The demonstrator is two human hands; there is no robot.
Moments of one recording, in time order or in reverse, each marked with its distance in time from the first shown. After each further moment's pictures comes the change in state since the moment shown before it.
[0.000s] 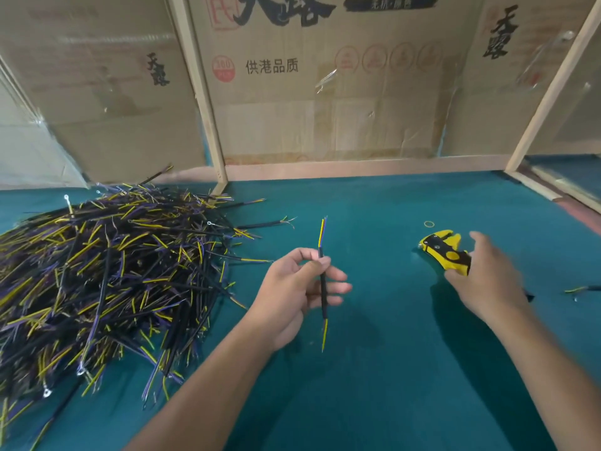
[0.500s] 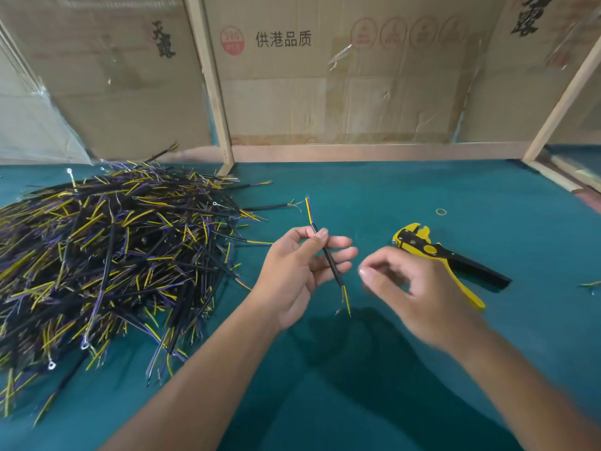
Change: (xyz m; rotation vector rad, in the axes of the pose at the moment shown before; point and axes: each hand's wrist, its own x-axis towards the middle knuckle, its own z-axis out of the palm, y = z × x) left_hand 0.001 0.003 0.002 -0.215 0.042 0.066; right_hand -0.094 -0.082 -0.005 0.584 -0.360 -0.613
